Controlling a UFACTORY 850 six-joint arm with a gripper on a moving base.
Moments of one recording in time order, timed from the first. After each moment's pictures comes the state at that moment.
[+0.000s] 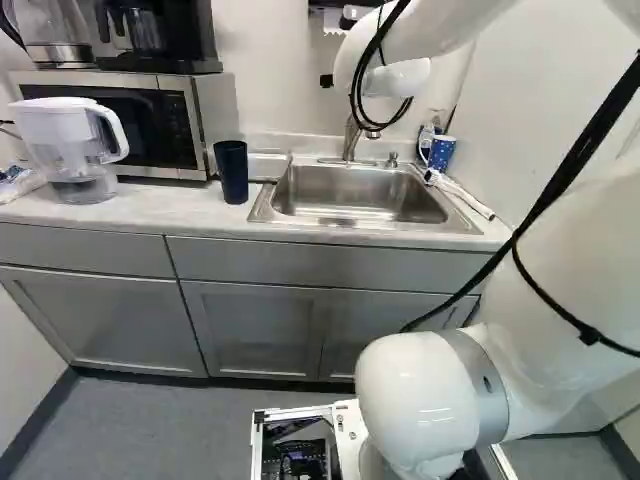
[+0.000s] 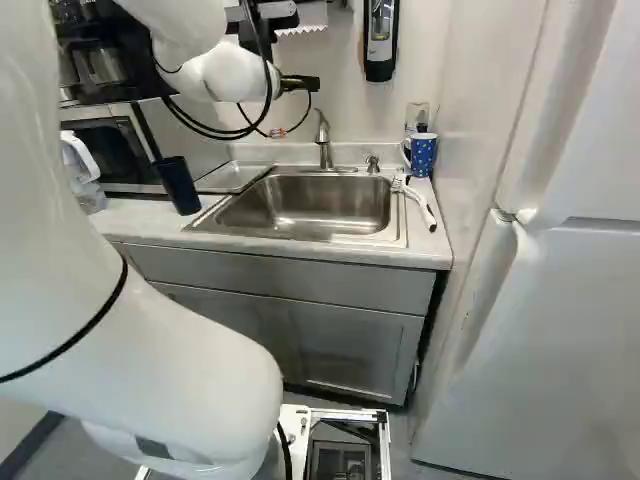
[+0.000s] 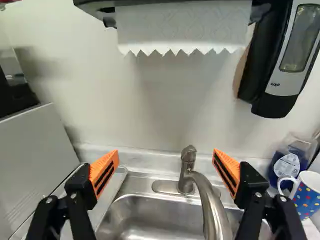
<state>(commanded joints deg) 0.0 8.4 -54.4 0.0 20.7 0.0</state>
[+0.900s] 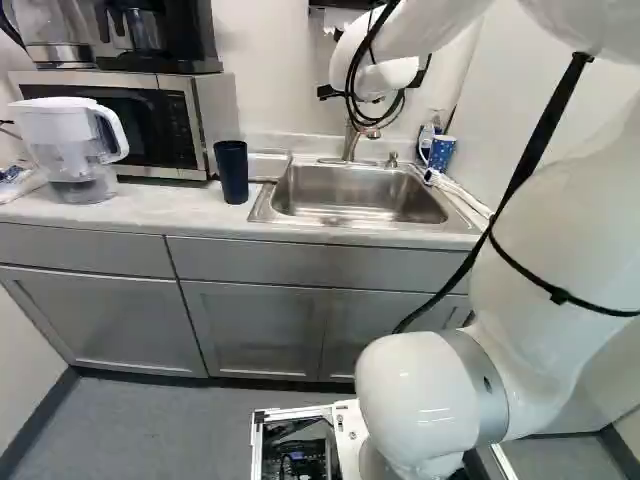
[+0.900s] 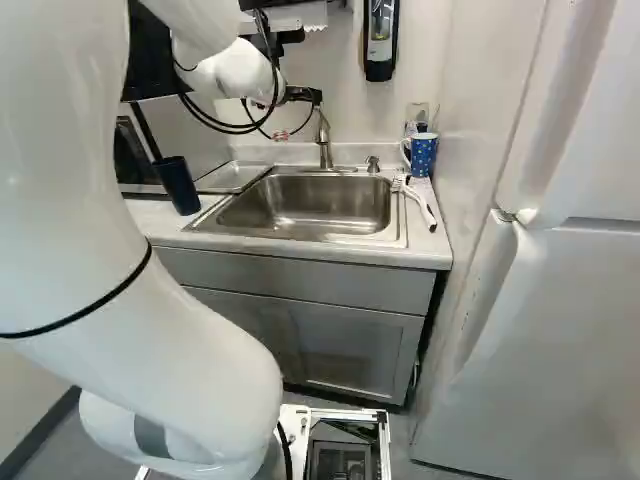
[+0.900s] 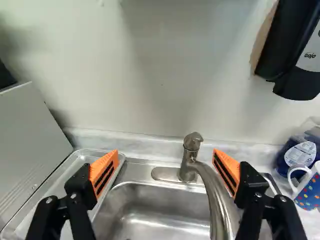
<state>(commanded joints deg) 0.0 1.8 -60.7 0.0 12.5 0.0</state>
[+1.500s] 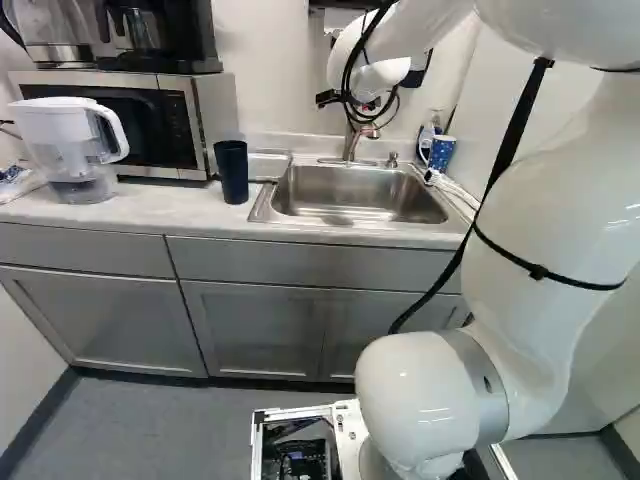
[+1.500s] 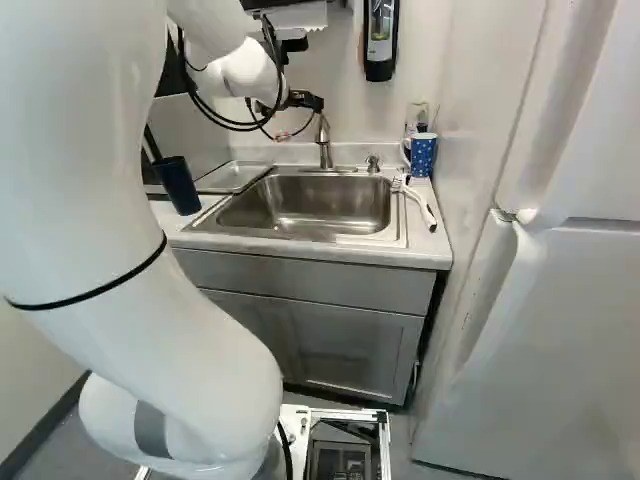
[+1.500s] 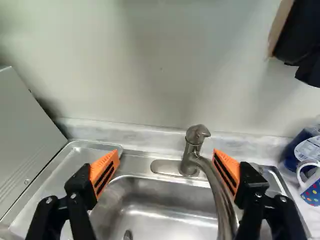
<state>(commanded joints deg) 0.0 -2.9 -65.4 0.0 6.8 0.0</state>
